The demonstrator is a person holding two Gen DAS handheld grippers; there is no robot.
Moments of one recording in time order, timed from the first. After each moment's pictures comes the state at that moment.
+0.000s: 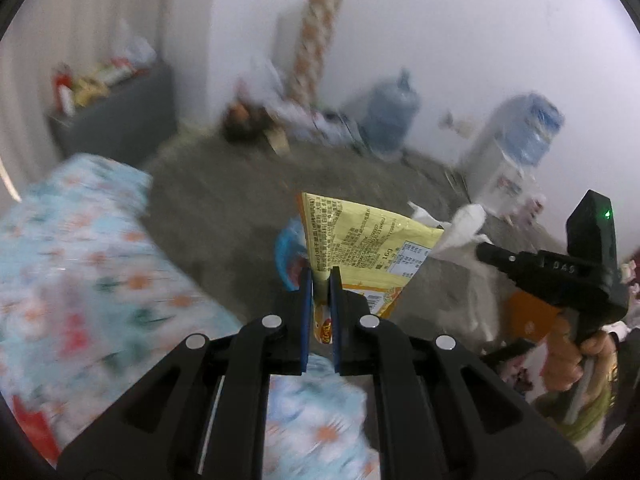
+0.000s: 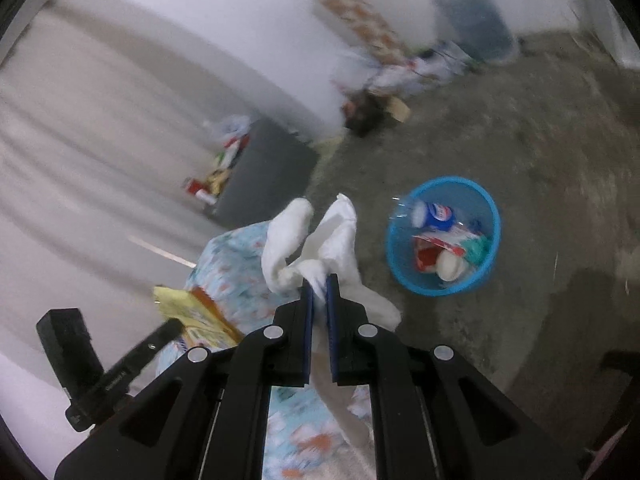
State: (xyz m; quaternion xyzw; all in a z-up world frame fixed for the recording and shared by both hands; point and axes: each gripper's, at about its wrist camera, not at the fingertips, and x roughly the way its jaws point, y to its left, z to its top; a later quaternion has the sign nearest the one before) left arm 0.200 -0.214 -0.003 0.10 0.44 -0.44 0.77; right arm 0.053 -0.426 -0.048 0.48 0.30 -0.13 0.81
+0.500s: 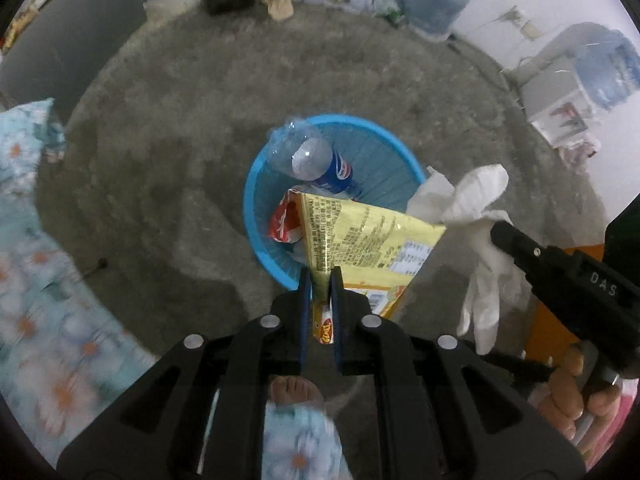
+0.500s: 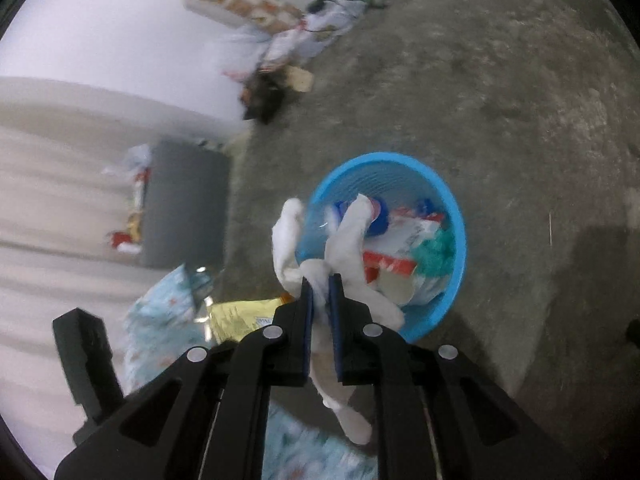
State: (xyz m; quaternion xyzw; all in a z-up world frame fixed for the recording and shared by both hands) left arm 0.299 -0.412 -0.211 0.20 0.61 -0.35 0.68; right arm 0.139 -0.533 -0.226 0.57 0.35 -0.21 0.71
